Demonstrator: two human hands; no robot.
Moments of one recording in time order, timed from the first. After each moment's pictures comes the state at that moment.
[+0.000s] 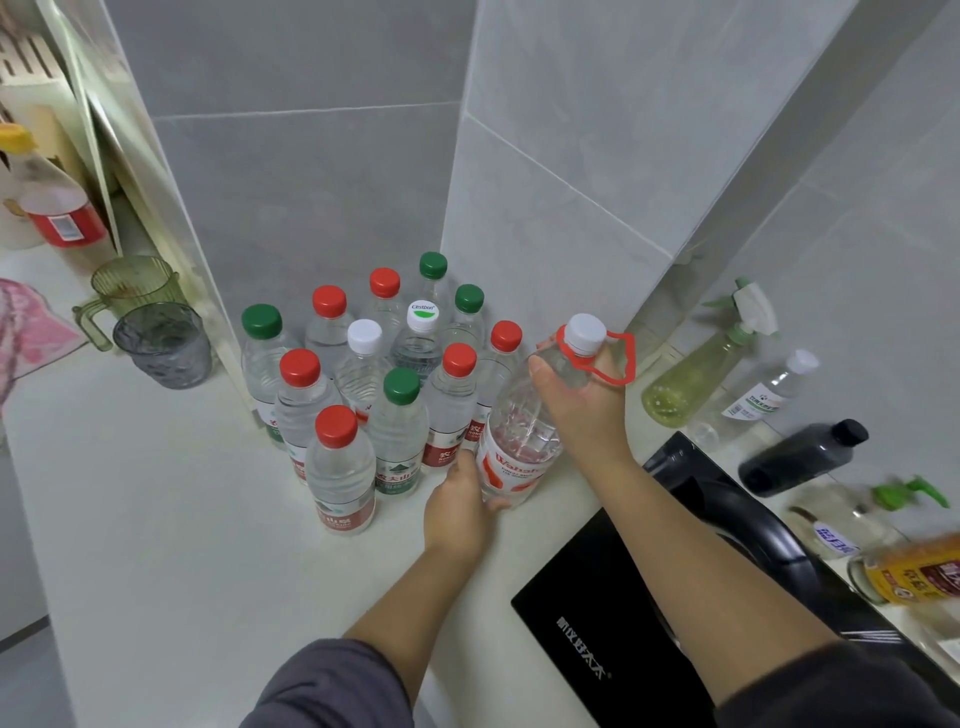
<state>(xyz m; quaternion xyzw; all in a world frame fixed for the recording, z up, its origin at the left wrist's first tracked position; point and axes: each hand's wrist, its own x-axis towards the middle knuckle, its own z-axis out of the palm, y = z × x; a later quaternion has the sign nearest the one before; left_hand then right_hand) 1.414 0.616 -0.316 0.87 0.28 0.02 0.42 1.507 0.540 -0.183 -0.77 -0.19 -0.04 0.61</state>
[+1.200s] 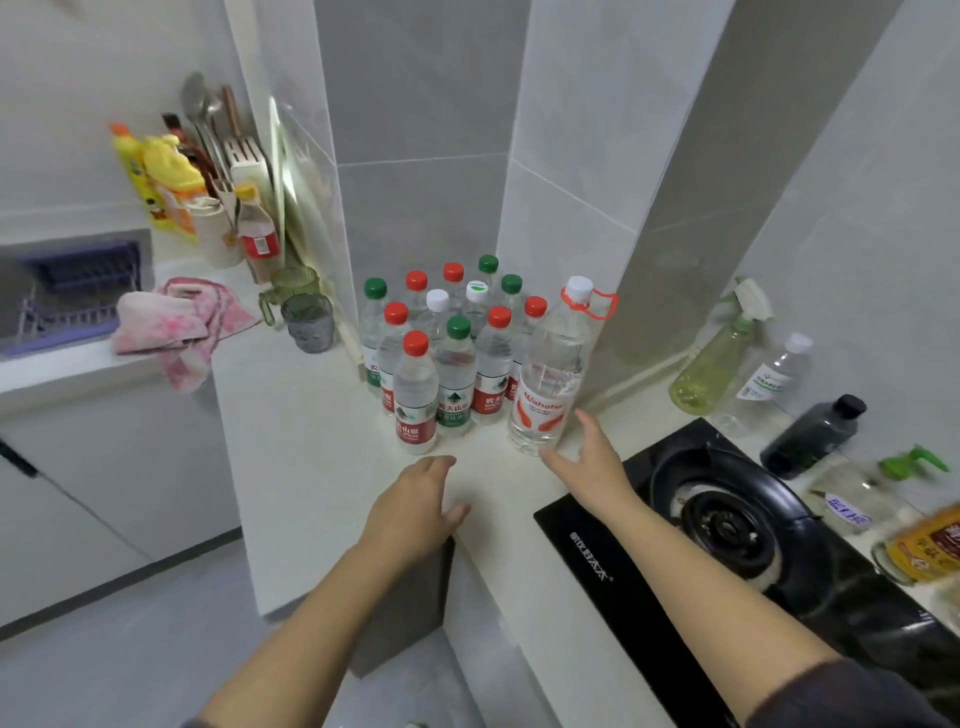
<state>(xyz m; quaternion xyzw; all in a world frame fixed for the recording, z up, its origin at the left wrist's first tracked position) 1.224 0.605 -0.236 0.94 0.23 0.02 0.25 1.396 0.445 -0.221 -0.87 -0.21 0.17 0.42</state>
